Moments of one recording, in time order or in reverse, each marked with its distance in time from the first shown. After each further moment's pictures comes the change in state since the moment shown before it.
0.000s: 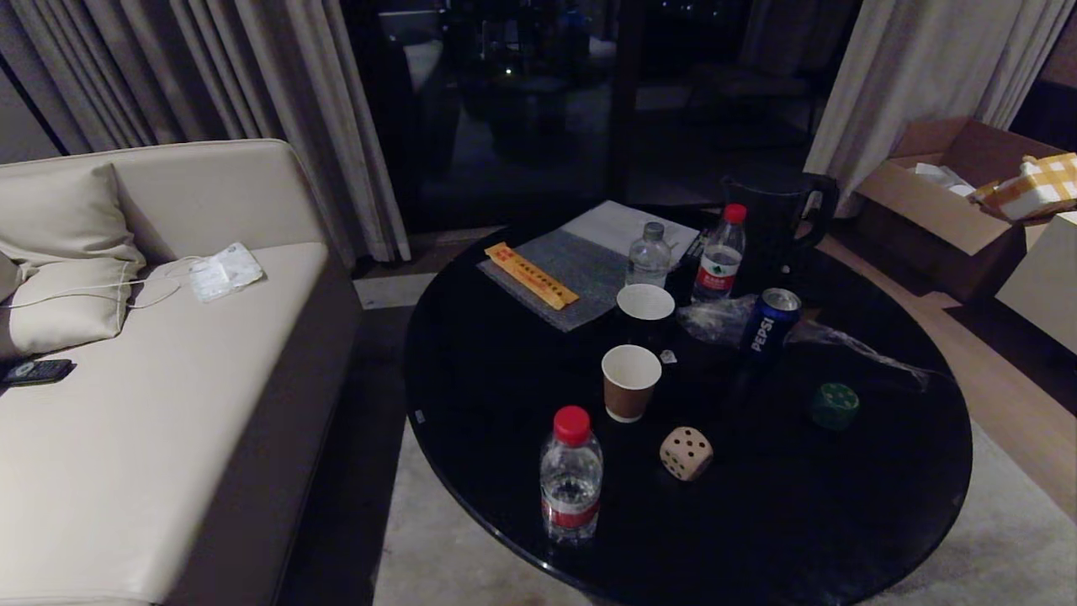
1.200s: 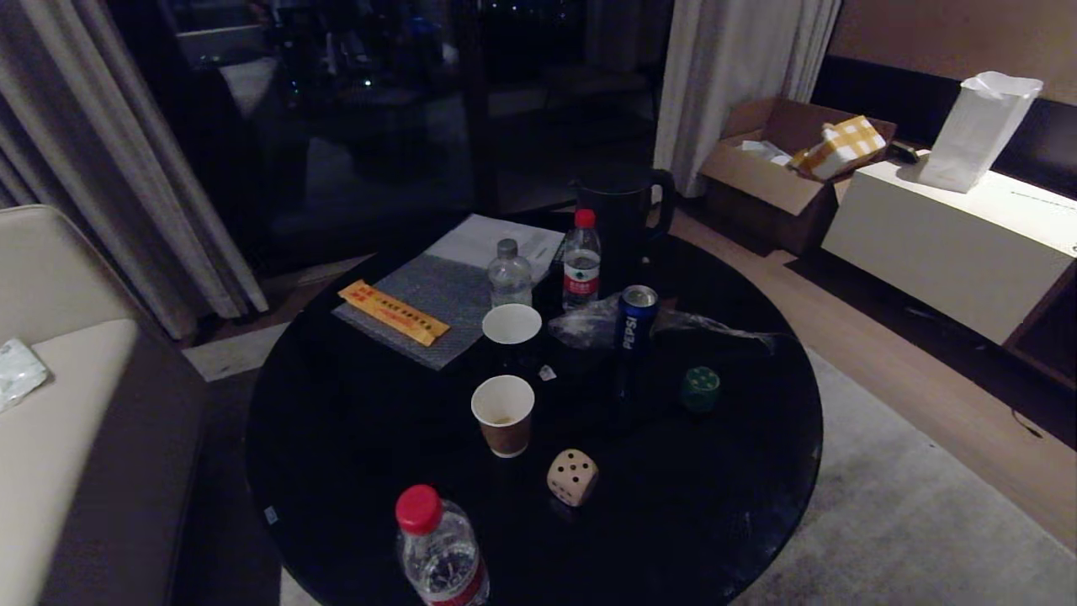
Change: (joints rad) left arm 0.000 0.000 0.000 0.001 0.000 -0.003; right arm 0.000 0.000 0.000 0.000 0.001 -0.003
